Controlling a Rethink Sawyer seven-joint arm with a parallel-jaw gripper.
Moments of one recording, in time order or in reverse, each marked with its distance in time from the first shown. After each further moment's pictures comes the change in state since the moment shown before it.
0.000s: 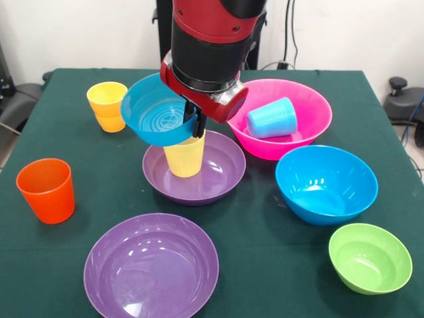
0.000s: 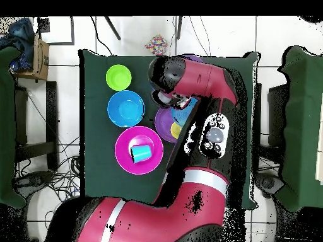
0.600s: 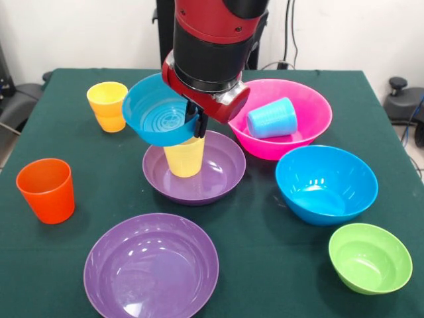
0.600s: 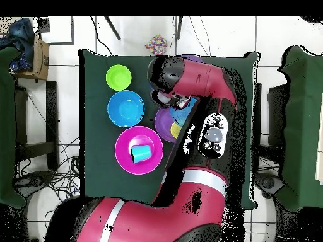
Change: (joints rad) arm 0.003 0.000 0.000 0.000 0.000 0.000 0.000
